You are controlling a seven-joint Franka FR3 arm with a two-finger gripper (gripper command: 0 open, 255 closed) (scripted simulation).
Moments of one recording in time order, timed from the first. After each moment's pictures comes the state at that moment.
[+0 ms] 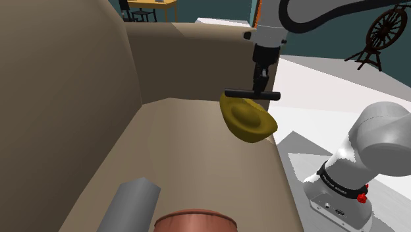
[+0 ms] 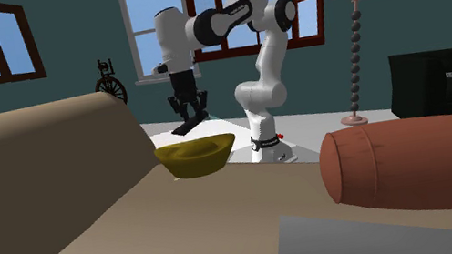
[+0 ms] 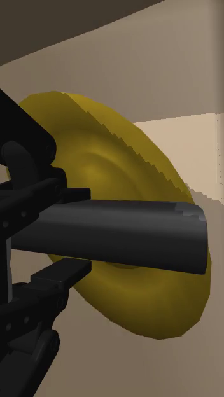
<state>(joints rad) 0.20 -0.59 0.03 -2.50 0.07 1.86 -0.51</state>
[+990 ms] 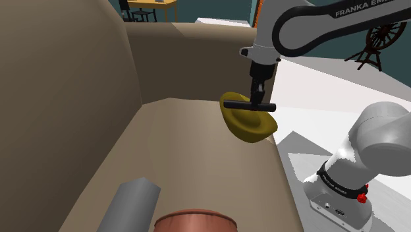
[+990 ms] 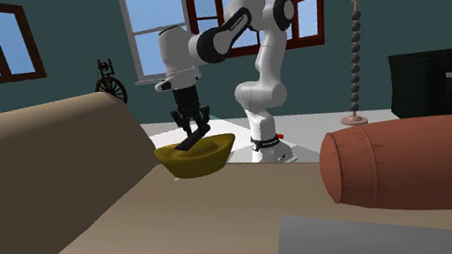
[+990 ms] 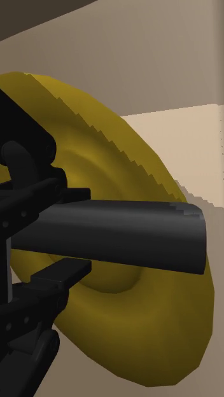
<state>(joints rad) 0.20 -0.56 0.03 -2.61 0.07 2.00 -0.52</state>
